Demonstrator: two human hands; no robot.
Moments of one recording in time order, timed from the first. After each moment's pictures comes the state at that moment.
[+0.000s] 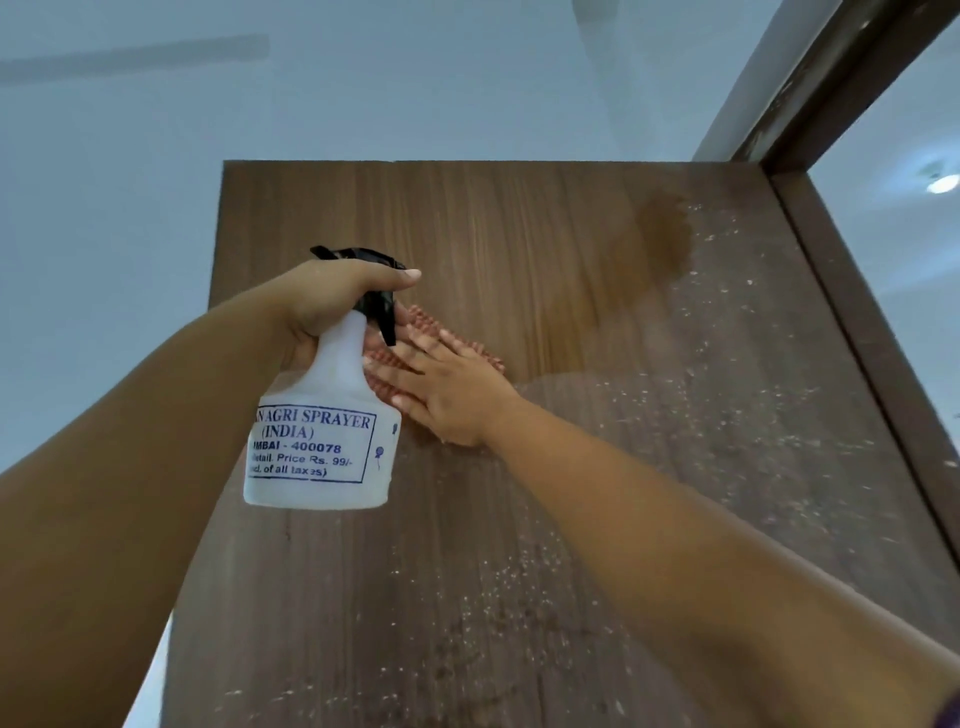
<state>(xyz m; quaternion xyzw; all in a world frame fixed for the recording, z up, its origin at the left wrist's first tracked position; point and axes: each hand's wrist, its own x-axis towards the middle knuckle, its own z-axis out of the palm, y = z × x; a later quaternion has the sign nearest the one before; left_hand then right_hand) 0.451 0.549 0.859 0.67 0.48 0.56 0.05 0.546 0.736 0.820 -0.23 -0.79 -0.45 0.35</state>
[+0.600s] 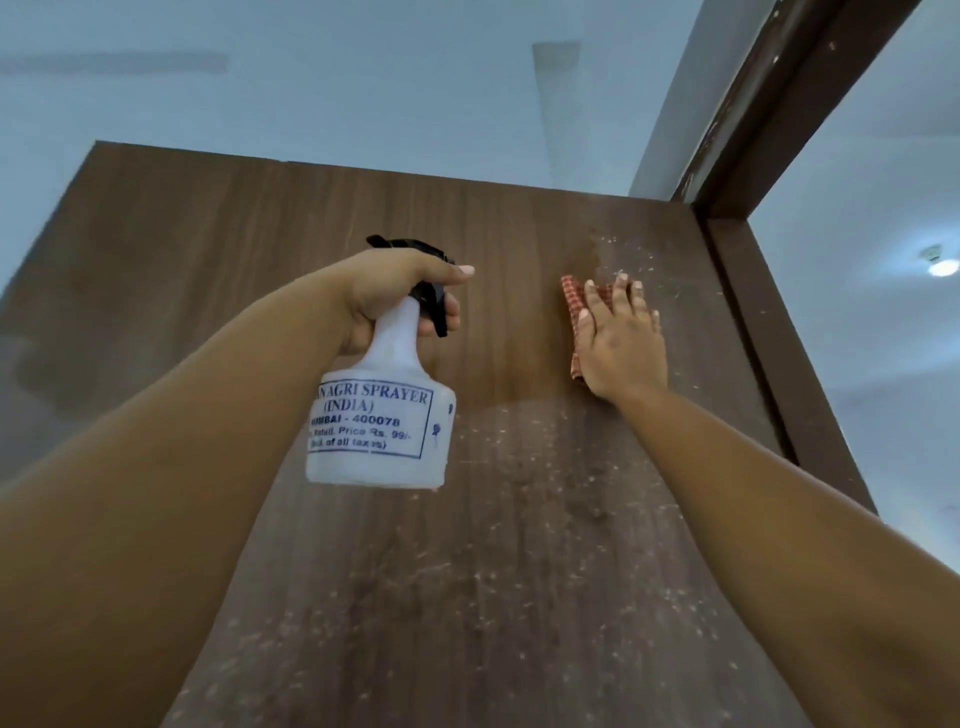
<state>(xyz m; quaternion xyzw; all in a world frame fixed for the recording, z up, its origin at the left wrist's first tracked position) 0.632 0.669 0.872 0.70 0.38 0.60 0.08 0.835 0.870 0.870 -0.40 -0.60 -0.32 0.62</state>
